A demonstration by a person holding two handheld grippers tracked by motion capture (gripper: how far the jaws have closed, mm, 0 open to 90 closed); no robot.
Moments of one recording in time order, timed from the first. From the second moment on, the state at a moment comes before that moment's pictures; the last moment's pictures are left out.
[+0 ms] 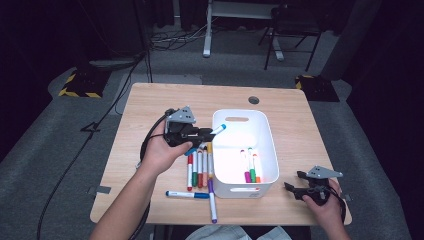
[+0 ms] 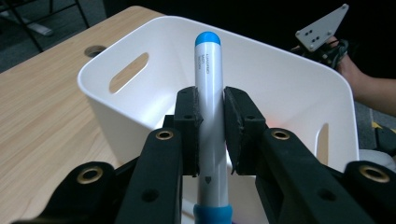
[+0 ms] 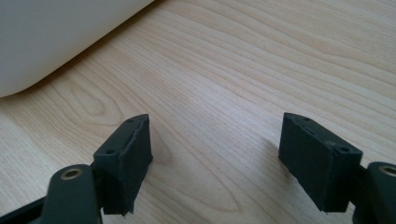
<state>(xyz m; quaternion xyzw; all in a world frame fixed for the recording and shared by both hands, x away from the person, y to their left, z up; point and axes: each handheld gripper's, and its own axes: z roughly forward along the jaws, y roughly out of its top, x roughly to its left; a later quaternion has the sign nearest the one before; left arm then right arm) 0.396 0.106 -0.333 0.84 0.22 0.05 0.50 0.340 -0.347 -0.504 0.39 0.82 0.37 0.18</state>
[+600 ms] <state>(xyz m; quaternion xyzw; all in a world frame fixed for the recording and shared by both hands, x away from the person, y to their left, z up) 0.409 0.046 -0.334 0.84 0.18 0.04 0.52 0.340 -0.347 -0.504 0.39 0.82 0.37 0.18</state>
